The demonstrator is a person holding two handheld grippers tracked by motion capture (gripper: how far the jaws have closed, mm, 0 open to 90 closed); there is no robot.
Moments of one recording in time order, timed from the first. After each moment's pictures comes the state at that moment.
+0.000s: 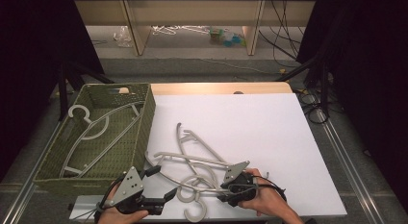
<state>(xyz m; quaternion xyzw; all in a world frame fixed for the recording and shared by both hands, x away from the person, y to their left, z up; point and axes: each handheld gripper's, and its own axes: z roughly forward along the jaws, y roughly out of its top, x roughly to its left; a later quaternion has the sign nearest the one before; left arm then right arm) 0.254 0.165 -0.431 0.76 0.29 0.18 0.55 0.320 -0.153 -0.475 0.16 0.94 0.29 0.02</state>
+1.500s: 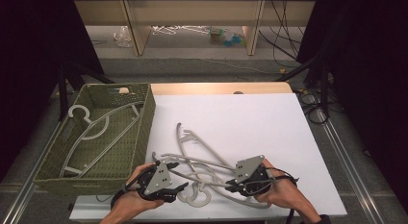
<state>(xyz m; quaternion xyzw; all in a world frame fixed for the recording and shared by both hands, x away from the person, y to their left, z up) 0.295 0.129 -0.449 0.86 0.16 0.22 0.43 0.322 -0.177 -0.426 0.04 0.94 0.32 0.05</state>
